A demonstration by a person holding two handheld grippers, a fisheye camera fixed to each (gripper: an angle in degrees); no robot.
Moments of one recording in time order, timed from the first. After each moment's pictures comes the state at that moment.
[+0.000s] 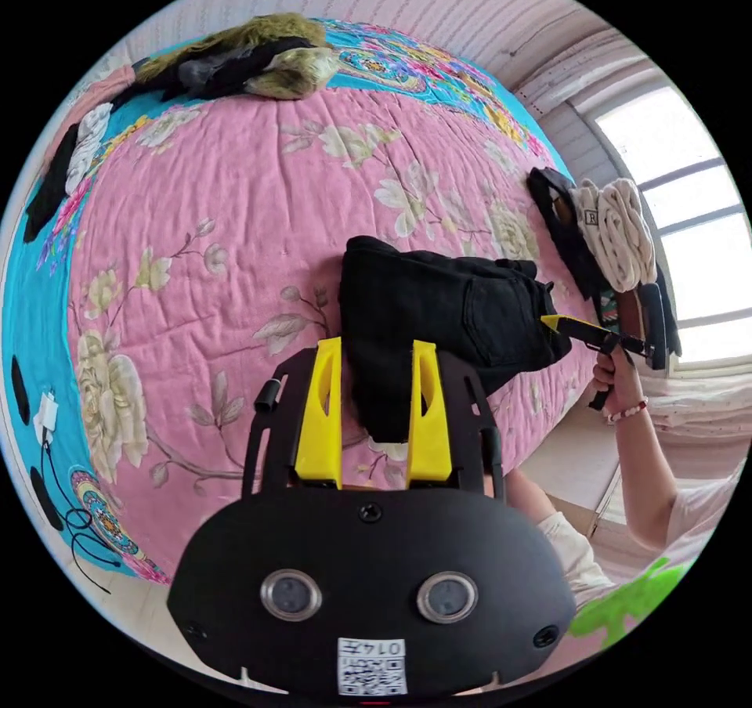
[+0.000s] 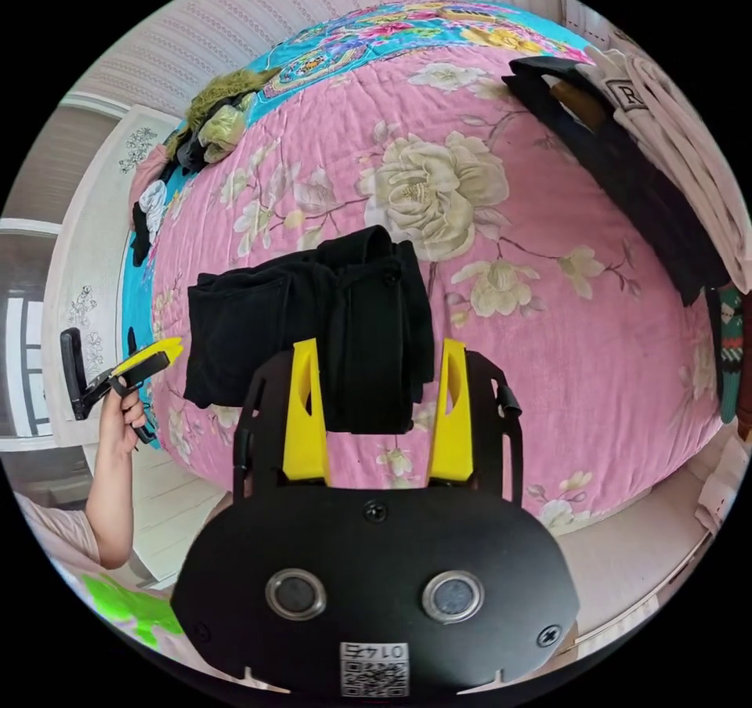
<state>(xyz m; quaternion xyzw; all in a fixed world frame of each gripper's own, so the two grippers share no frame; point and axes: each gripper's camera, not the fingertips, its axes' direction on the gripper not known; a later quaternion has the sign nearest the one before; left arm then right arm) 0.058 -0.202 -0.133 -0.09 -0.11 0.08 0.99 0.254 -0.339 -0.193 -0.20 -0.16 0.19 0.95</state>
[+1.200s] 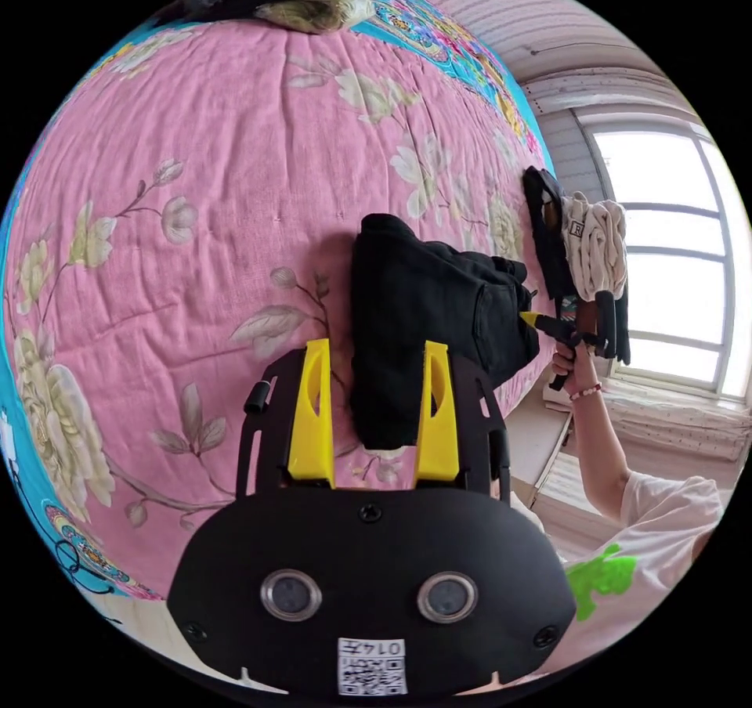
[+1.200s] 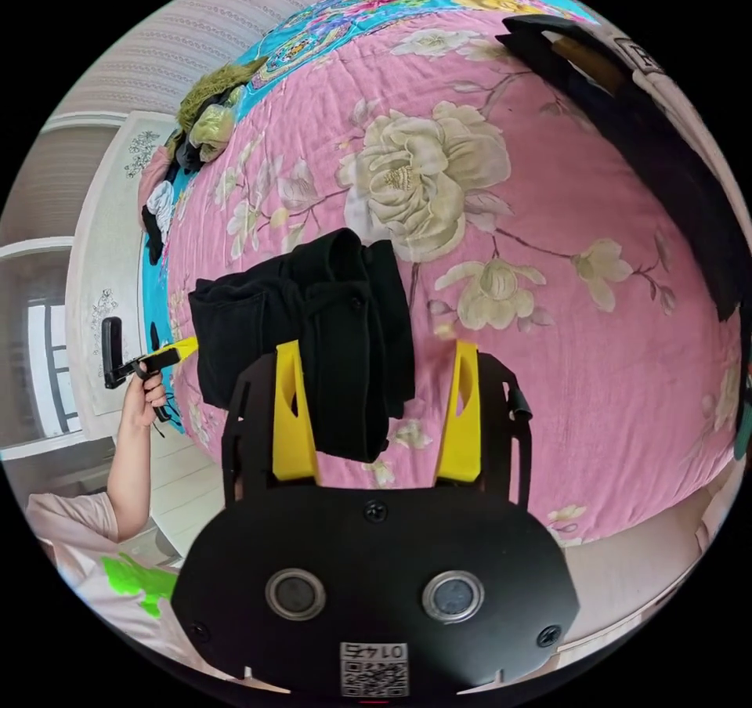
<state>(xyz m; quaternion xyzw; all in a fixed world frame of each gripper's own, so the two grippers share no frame) -0.027 -0.295 -0.112 -0.18 -0.01 0.02 0.98 0.329 -0.385 -0.171 -0.25 -0.23 0.19 0.92</state>
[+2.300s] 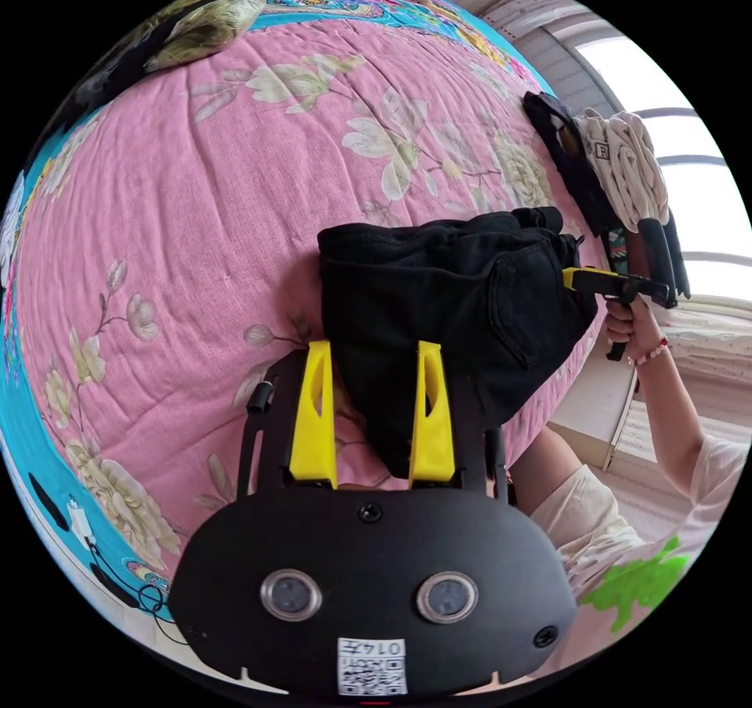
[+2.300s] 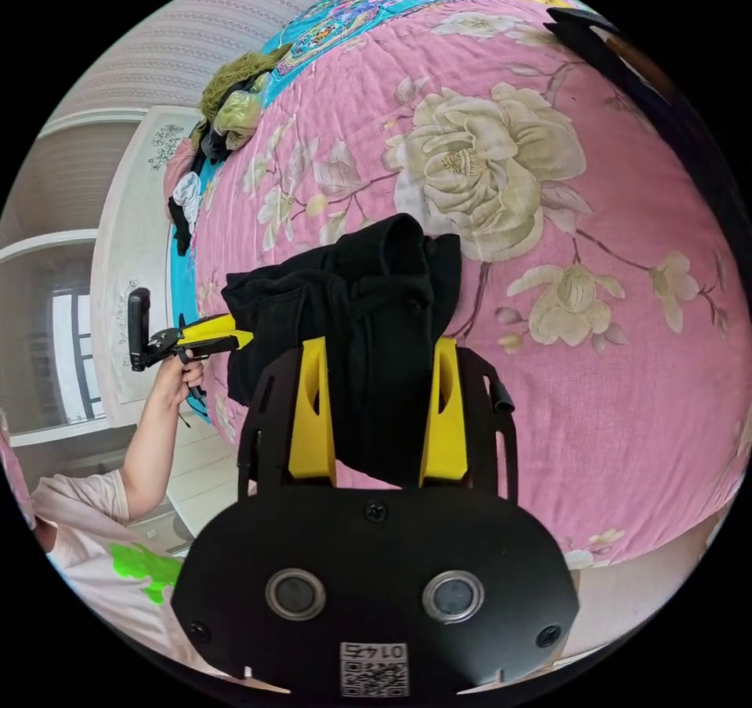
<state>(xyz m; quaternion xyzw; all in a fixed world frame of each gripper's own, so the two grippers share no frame) 0.021 -0.321 -0.078 -0.22 -0.10 0.16 0.96 0.265 -0.363 -0.227 -0.23 -0.29 0.19 0.91</state>
